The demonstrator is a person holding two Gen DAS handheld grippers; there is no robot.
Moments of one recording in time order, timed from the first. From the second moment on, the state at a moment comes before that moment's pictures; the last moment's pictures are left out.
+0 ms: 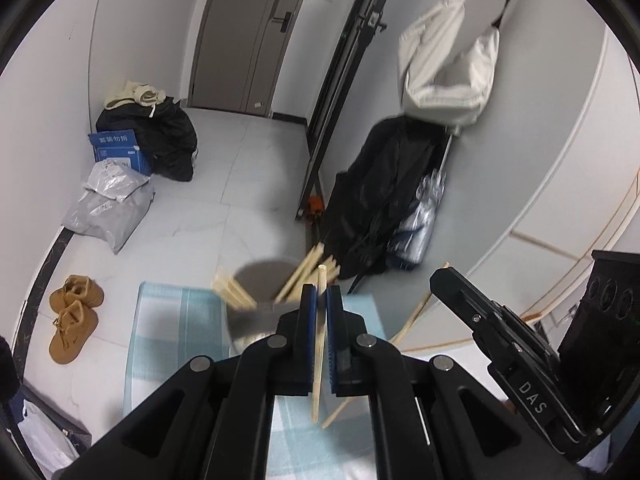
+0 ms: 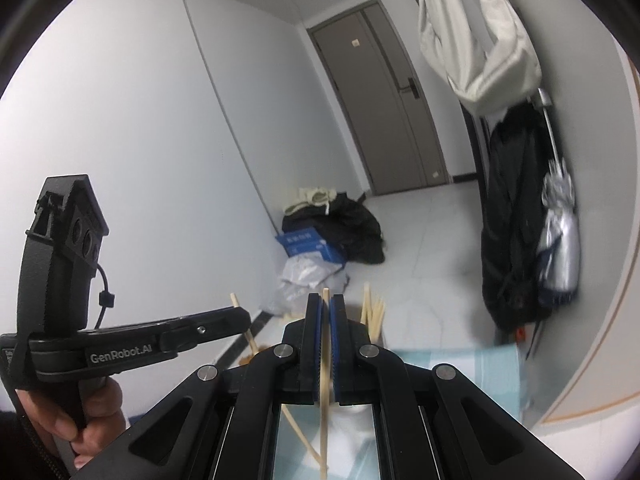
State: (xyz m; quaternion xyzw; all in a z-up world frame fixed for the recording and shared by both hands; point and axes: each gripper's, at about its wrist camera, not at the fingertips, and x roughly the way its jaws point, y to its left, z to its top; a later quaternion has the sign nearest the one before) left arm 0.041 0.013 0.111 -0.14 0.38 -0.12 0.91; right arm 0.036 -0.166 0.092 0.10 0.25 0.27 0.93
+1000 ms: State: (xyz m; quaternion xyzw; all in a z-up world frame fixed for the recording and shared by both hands) left arm 0.119 0.071 0.091 -0.18 0.33 -0.09 0.92; right arm 0.162 -0.123 0.110 0.09 0.21 0.26 0.94
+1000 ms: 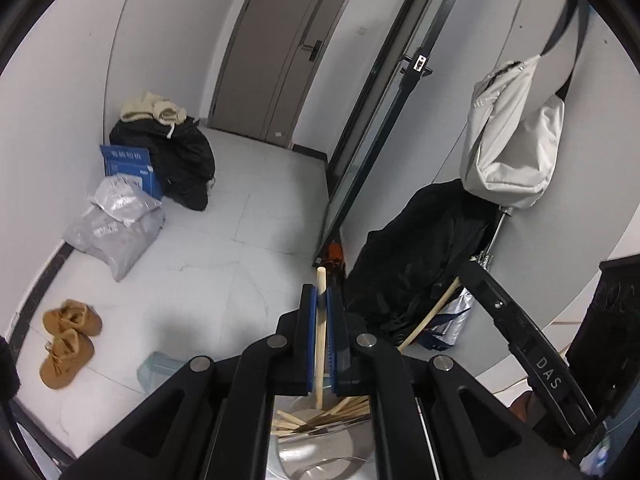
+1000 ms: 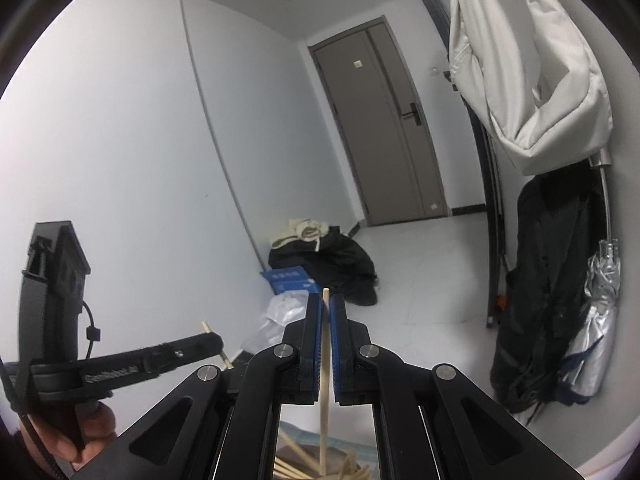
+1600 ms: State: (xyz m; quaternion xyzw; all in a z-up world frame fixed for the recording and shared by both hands) left arm 0.106 0.054 0.063 -0.12 0.35 -0.10 0.92; right arm 0.158 -0.113 0.071 0.05 0.24 0.28 0.93
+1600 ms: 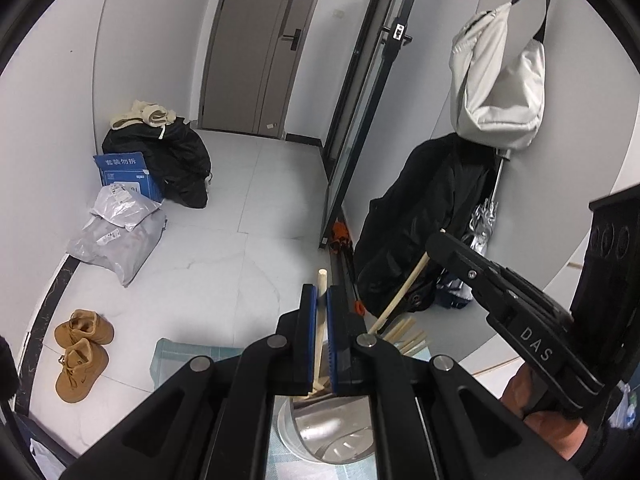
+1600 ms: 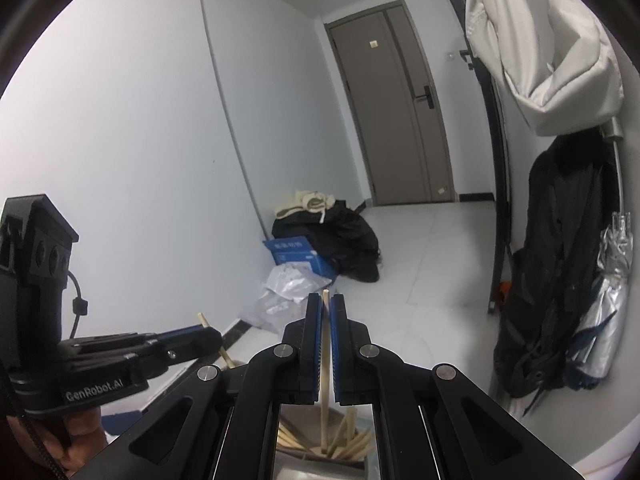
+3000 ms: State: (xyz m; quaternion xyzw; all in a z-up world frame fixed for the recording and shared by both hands) left arm 0.060 0.043 0.069 -0.11 0.35 -0.08 0.93; right arm 0.082 -0.140 0.067 0.04 0.27 0.28 0.92
